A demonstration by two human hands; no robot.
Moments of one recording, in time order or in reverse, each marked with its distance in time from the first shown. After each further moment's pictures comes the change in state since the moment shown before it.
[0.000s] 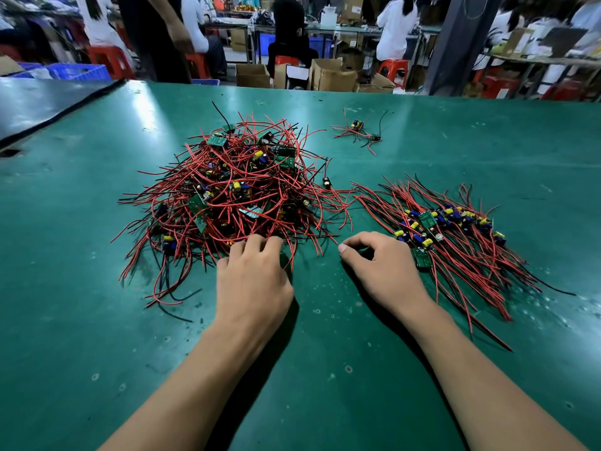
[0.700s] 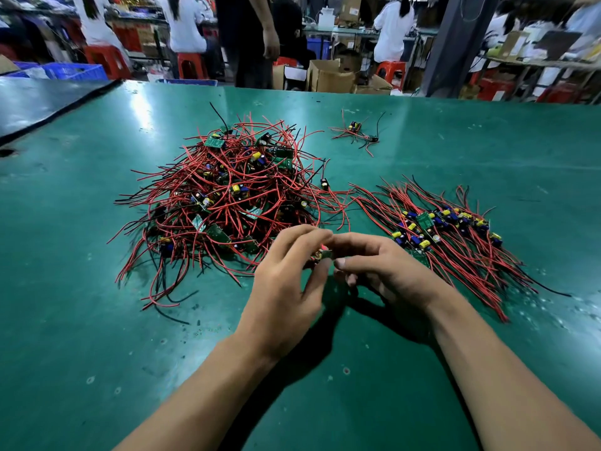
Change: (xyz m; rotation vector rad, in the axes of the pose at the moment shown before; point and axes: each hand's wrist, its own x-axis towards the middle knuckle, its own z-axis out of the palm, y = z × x) left_hand -0.010 0.021 0.013 -0.719 0.328 0.437; right_hand 0.000 -0.014 -0.021 0.817 -0.583 0.164
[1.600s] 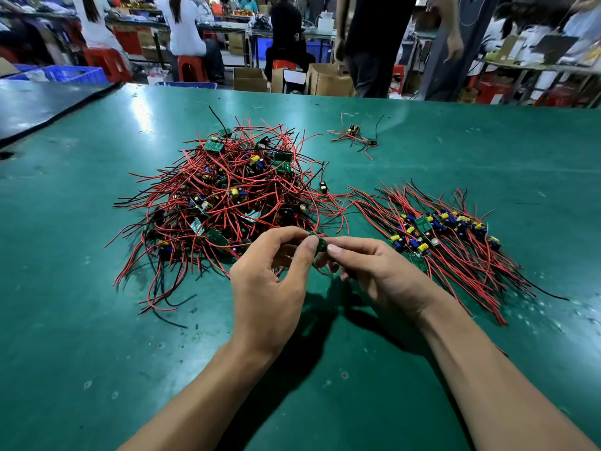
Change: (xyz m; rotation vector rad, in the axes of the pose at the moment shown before) left_hand 0.005 0.011 -0.005 -0.185 0.219 -0.267; right_hand -0.002 -0.007 0.016 0.120 0.021 -0.008
